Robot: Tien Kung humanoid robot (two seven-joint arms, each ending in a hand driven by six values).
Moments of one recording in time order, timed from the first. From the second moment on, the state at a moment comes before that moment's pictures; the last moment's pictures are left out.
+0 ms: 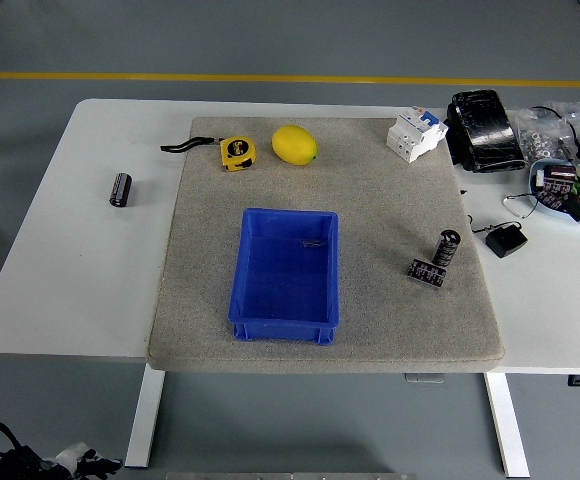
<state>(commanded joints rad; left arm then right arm) -0.26 0.09 -0.55 -0.22 1.10 0.01 0.12 -0.04 -0.41 1.54 1.54 -1.25 -0.04 0.07</state>
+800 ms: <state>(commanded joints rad) -0.28 0.10 -0.54 -0.24 1.06 0.01 0.13 0.37 -0.56 1.14 1.36 -1.86 0.11 0.13</state>
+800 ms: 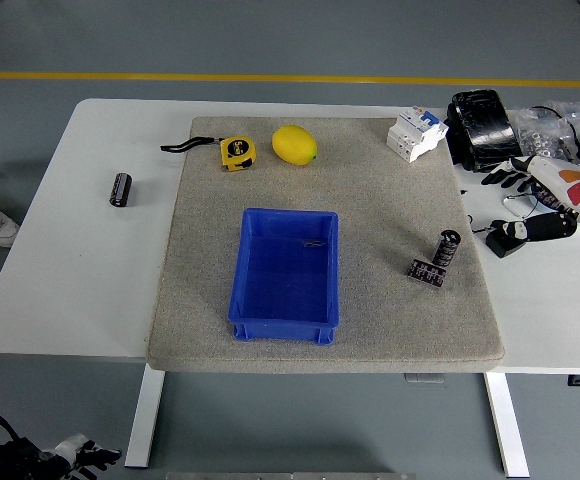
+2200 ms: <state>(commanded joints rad) -0.30 0.11 -0.58 -0.25 1.12 -0.01 0.16 0.57 -0.43 0.86 1.05 -2.03 0.11 0.18</state>
